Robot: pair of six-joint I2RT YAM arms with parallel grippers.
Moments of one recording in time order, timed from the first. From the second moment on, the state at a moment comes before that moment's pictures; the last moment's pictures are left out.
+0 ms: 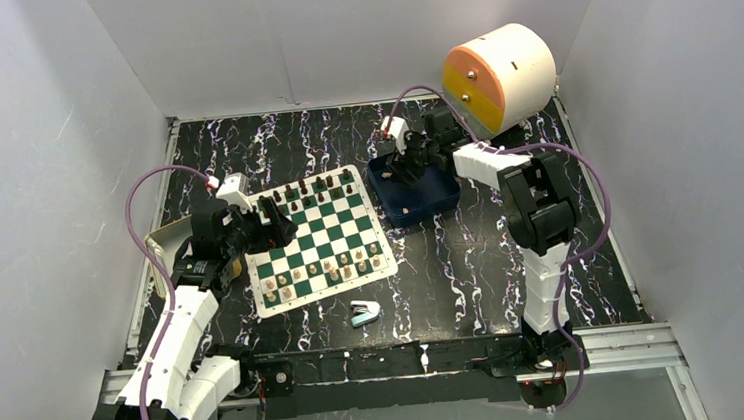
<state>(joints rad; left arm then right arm) -0.15 0.89 0.65 -0.35 0.25 -0.33 0.39 2.03 1.39 -0.07 -0.57 -0.57</state>
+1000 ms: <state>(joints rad) -0.15 0.89 0.65 -0.33 0.27 -0.33 0.39 2.17 1.53 -0.24 -0.60 -0.82</state>
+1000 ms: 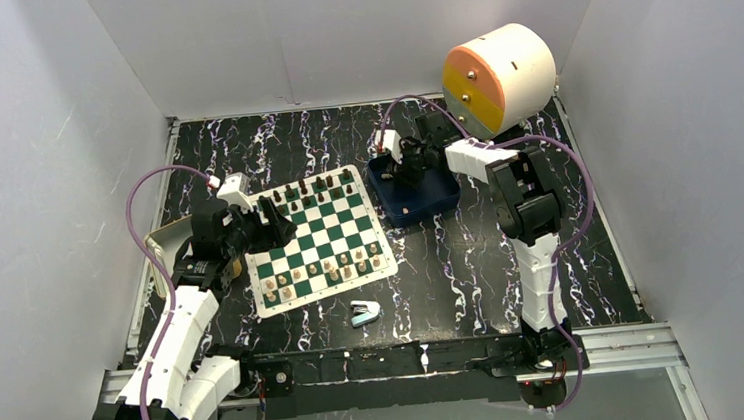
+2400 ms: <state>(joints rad) -0.15 1.01 0.86 -0.38 0.60 -0.64 0.62 1.42 1.03 -0.17 -0.31 -0.57</state>
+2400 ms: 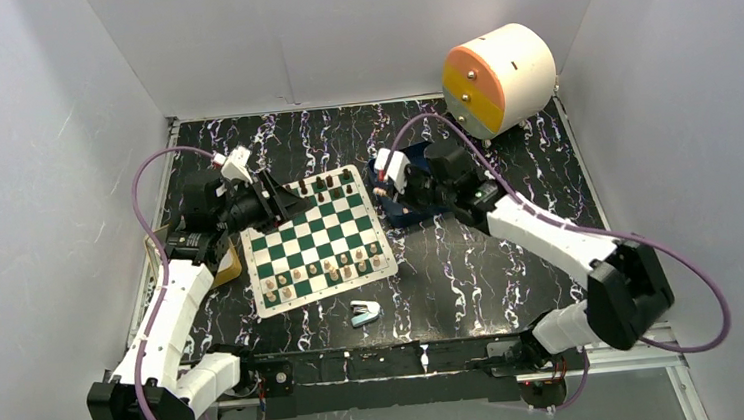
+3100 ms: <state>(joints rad) -0.19 1.04 0.91 -0.38 0.74 -0.80 0.87 1.24 0.84 0.16 -0.49 -0.27</state>
